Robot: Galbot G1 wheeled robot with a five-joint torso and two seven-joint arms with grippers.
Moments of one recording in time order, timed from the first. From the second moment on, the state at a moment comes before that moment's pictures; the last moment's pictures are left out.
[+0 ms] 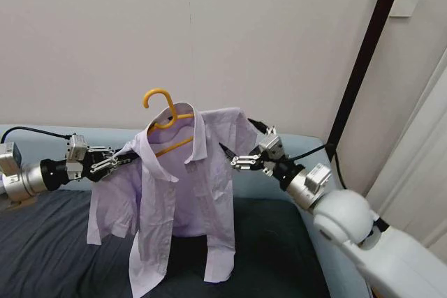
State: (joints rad) left arm 1.03 -0.21 -0.54 -1.71 -1.09 -0.05 0.99; right arm -0.55 0.78 -0.06 2.05 0.55 -0.11 -0.13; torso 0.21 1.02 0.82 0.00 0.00
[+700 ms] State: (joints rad) left arm 0.99 -0.23 -0.52 -1.71 -1.01 -0.05 1.22; right arm -0.32 0.70 -0.20 1.92 0.75 -0.24 -0.68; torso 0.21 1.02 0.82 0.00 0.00
